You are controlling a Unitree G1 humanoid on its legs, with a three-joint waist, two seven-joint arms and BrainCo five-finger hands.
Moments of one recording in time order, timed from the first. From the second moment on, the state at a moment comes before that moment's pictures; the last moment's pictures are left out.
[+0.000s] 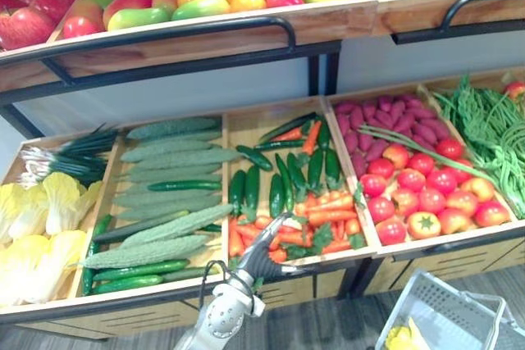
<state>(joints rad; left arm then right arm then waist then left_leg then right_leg) 0.19 0.33 -0.34 0.05 0.36 -0.26 0.10 0.09 -0.19 -0.71 1.12 0.00 -0.09 -0.21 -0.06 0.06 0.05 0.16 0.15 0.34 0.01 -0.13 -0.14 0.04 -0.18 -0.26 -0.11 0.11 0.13</state>
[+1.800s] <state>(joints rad) -0.17 0.32 -0.41 0.47 0.66 -0.16 0.30 0.09 -0.21 -0.80 1.16 0.01 -0.06 -0.24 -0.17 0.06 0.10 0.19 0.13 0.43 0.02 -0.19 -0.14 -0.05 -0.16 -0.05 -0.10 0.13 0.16</state>
